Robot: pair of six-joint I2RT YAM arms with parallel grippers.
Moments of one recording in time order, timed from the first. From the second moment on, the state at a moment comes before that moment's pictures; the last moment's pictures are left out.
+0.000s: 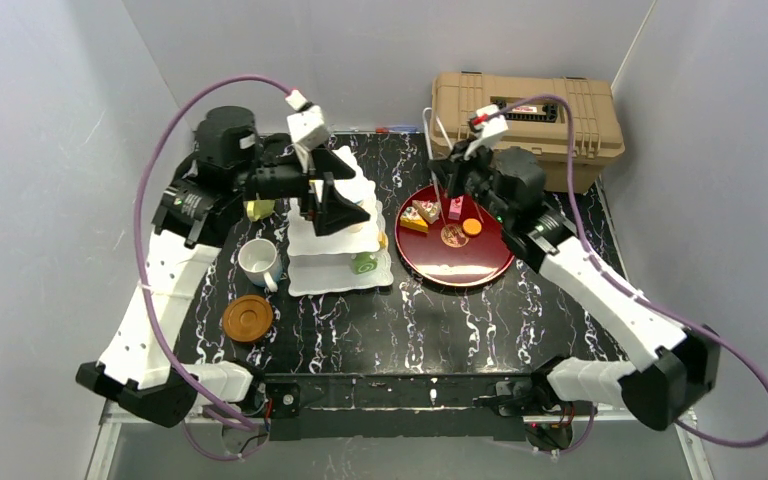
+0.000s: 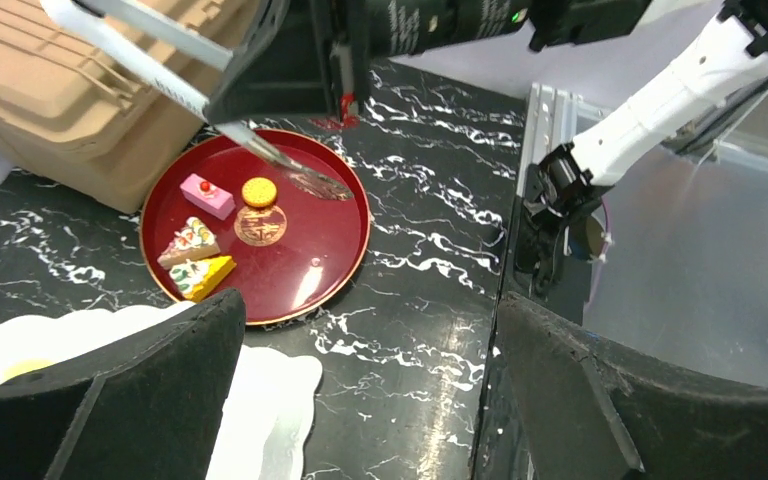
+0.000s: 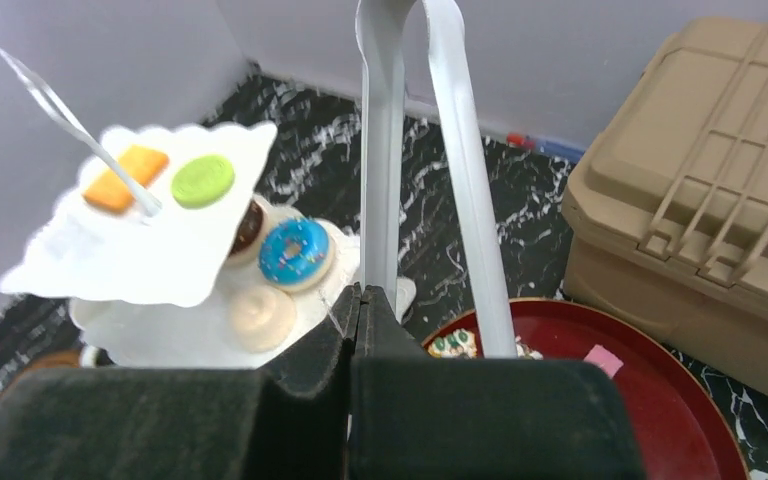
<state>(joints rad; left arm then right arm) -0.40 1.24 1.70 -0.78 0.90 0.13 0.62 1.26 1.18 -0.03 -0.02 0.17</state>
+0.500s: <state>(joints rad) -0.74 1.34 1.64 -0.60 0.61 0.18 0.62 0.94 0.93 0.32 0.10 0.46</state>
